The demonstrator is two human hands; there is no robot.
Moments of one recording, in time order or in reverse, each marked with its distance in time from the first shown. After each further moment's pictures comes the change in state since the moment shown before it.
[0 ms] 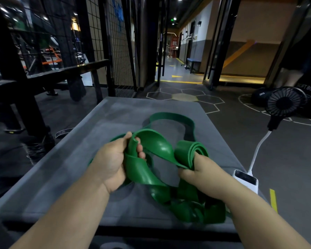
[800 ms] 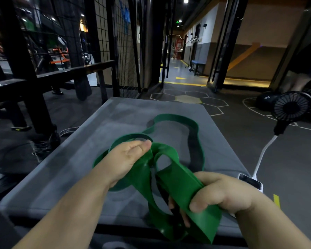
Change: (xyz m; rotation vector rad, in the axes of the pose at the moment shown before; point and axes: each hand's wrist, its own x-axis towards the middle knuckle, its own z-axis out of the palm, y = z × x) left_hand 0.007 0.001 -0.023 0.832 -0.141 0.241; right_hand -0.020 -0.008 -0.014 0.750 -0.789 -0.053
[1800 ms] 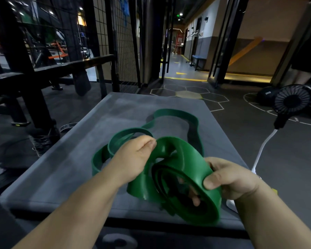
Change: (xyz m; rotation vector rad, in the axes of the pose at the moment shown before) left_hand -0.009 0.009 0.023 0.340 0.105 0.151; right_hand 0.001 0.022 -0.036 0.207 -0.172 -0.202
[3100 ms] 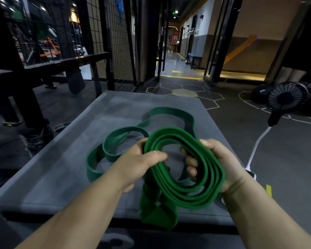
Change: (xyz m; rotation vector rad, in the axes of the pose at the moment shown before) left_hand 0.000 -0.006 0.023 -0.594 -0.169 -0.230; right_hand 0.012 -0.005 0.012 0.313 0.492 -0.144
